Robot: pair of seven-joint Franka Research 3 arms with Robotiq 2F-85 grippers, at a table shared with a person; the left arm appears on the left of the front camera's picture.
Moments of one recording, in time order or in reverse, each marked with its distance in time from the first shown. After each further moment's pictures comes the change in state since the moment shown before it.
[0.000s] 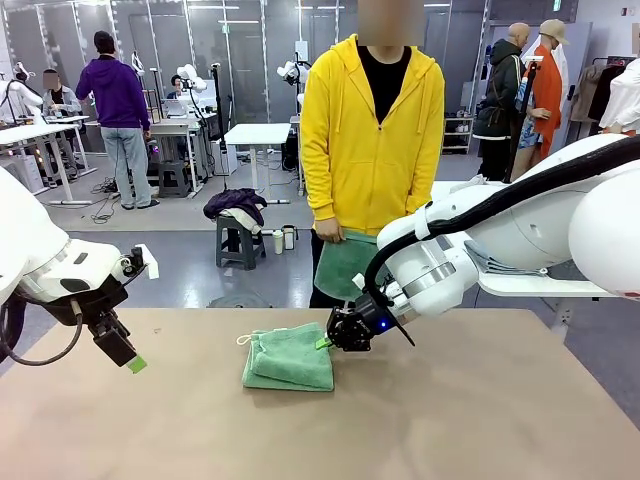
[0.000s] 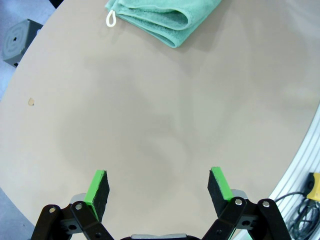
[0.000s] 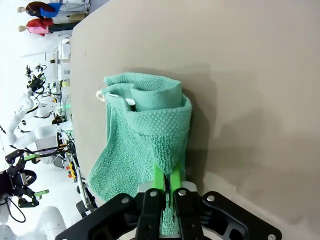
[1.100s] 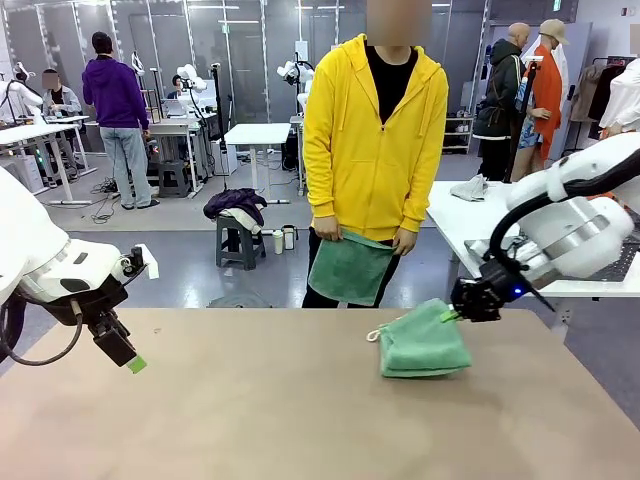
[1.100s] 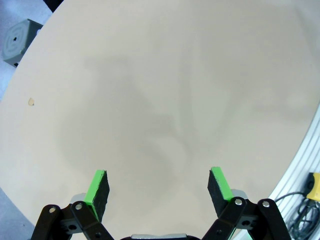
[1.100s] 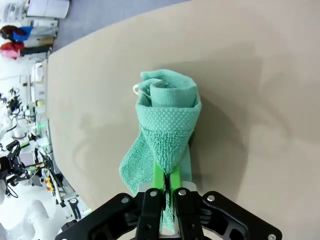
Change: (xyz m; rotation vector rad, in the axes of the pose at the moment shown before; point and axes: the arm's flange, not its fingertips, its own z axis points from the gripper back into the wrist) left arm 0.000 0.000 0.000 0.000 0.000 0.000; right arm -0.008 -0.076 0.250 -0.184 -0.108 -0.020
